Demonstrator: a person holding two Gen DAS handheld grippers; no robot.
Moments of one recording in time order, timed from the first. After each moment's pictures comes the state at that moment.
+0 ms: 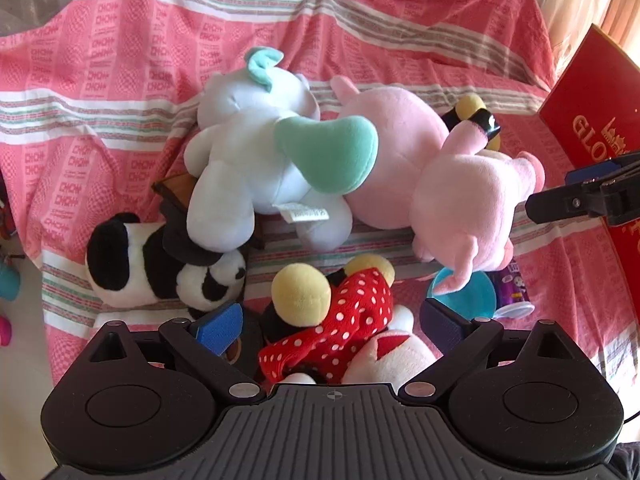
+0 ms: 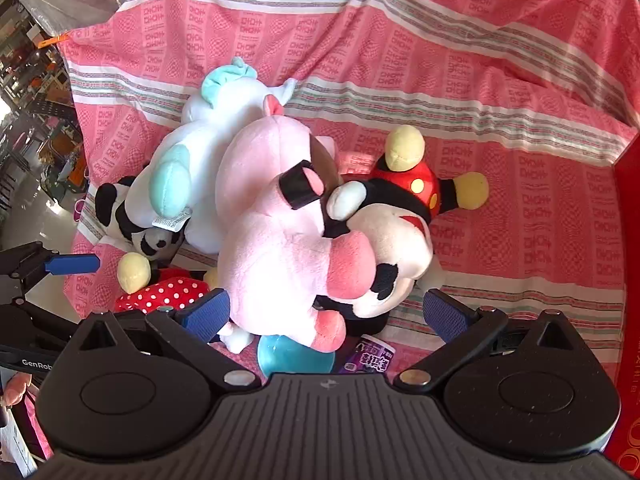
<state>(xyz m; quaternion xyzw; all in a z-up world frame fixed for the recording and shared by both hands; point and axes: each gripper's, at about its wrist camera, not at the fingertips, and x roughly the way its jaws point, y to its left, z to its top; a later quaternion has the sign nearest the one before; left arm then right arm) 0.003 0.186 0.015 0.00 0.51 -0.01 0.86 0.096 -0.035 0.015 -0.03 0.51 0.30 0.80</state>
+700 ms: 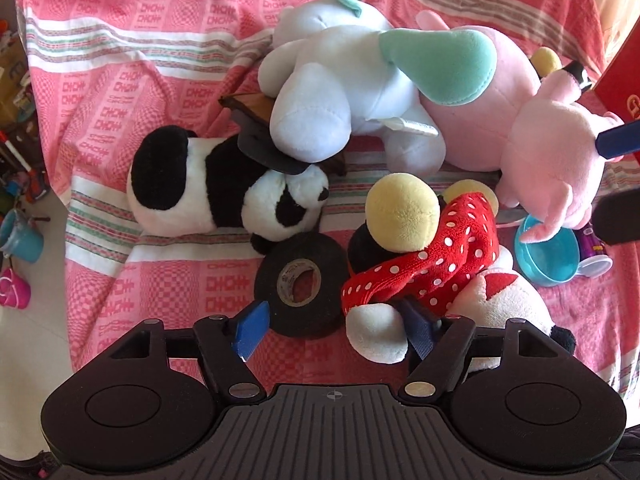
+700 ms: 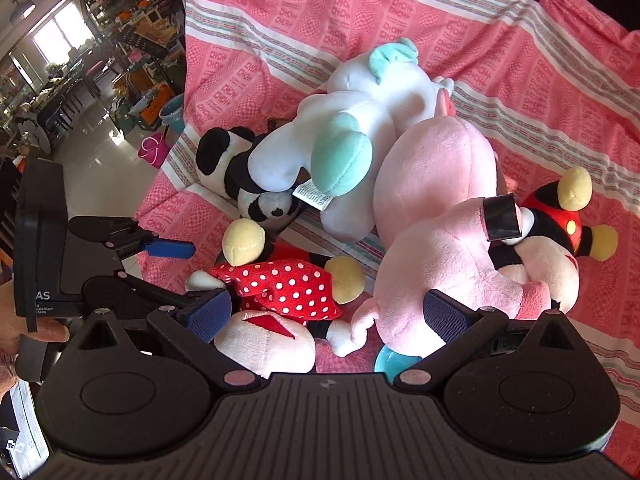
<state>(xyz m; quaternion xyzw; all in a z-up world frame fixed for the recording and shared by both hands) -0.022 0.240 -0.034 0.00 0.53 0.04 0.85 0.047 0.047 0.018 -0.10 0.49 0.43 0.75</state>
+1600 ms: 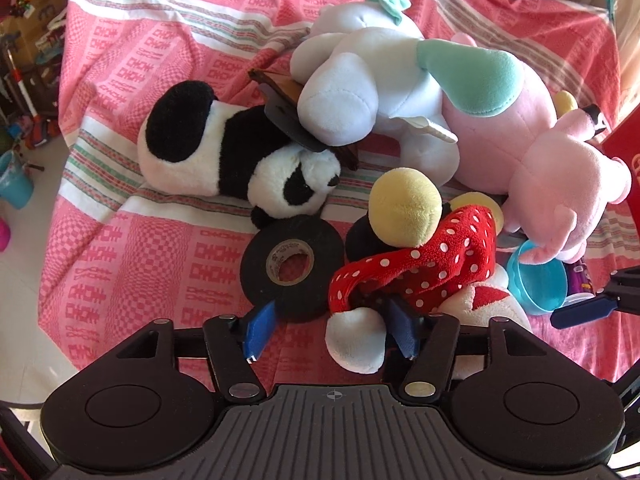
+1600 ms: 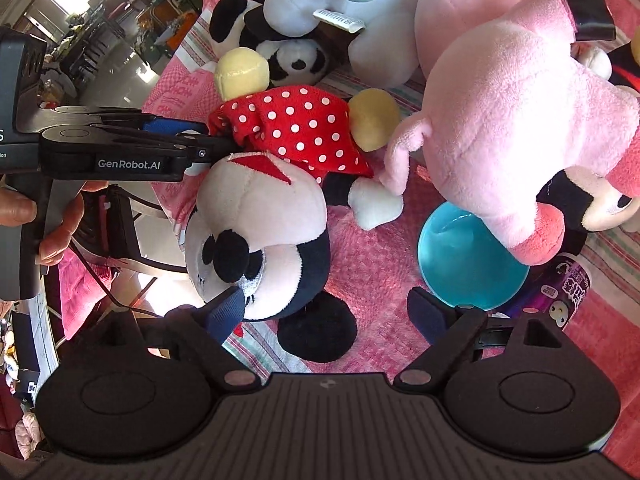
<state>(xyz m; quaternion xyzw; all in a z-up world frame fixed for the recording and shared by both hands) -0.038 0.241 -0.028 -0.10 0.51 0.07 0.85 0.022 0.026 -0.059 -0.13 0.57 0.46 0.67</state>
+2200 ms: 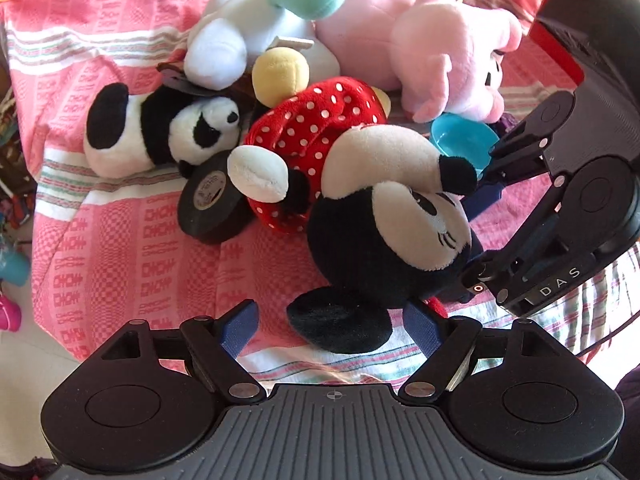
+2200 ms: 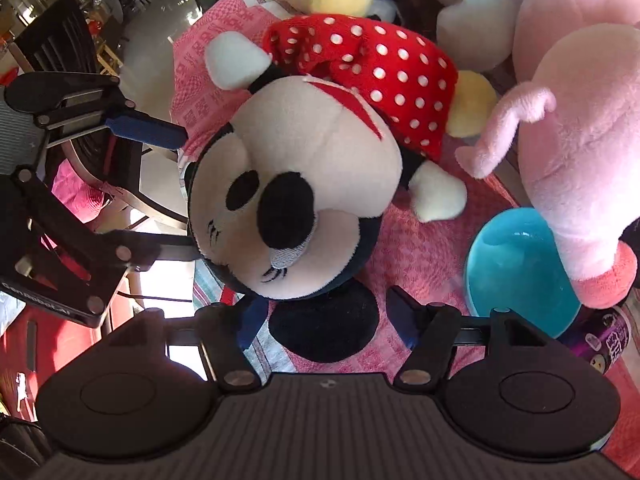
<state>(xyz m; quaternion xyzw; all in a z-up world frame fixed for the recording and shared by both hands) -0.095 0.170 -0.049 0.04 0.52 0.00 0.85 -0.007 0.036 -0.088 -0.24 0.51 0.54 0.63</state>
